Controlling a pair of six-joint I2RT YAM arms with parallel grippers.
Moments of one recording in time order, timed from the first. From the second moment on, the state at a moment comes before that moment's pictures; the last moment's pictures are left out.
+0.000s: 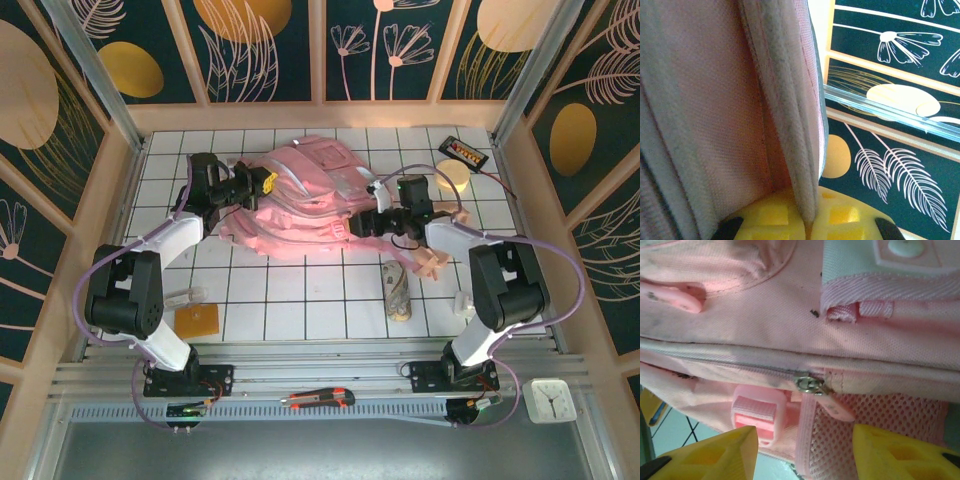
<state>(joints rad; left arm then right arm) -0.19 1.63 1.01 0.29 0.72 -1.61 0.32 1.63 0.91 -0.02 -0.71 0.10</state>
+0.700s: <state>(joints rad) -0.19 1.63 1.01 0.32 0.72 -1.65 0.34 1.80 1.08 -0.12 -0.73 -0.03</state>
